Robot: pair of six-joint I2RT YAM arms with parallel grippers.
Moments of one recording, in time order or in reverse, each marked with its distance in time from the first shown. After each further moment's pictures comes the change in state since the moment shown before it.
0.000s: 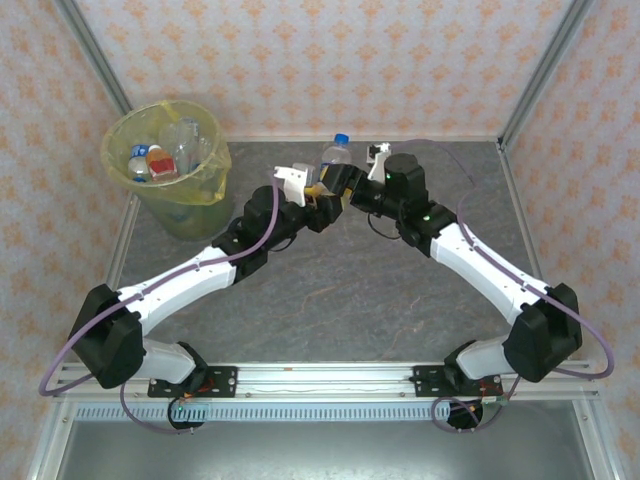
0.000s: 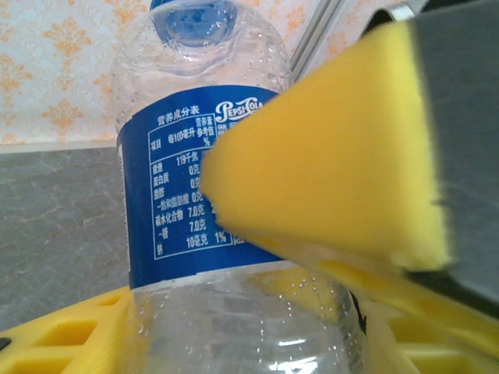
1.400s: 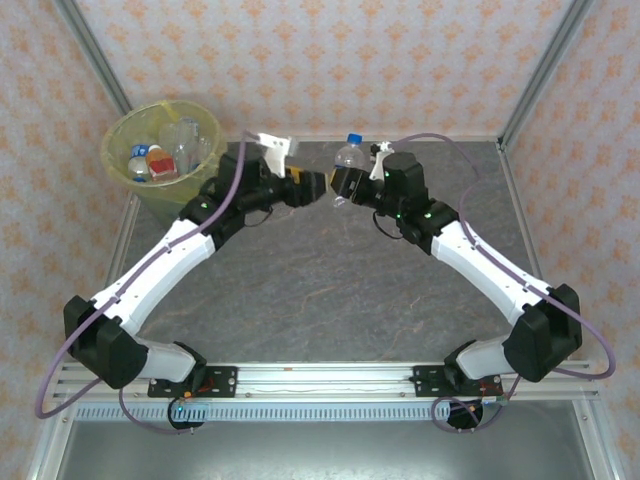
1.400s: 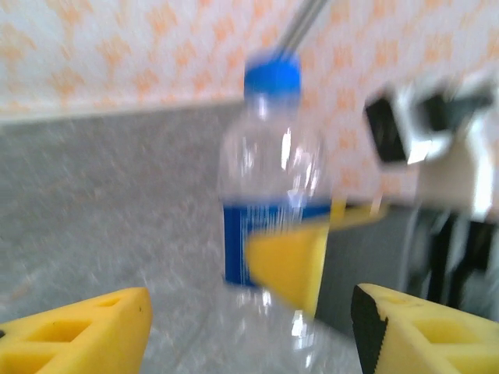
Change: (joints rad) left arm 0.201 -0.004 0.351 -0.488 0.272 0.007; right arm 0.011 -0.003 0.027 -0.124 0.157 -0.214
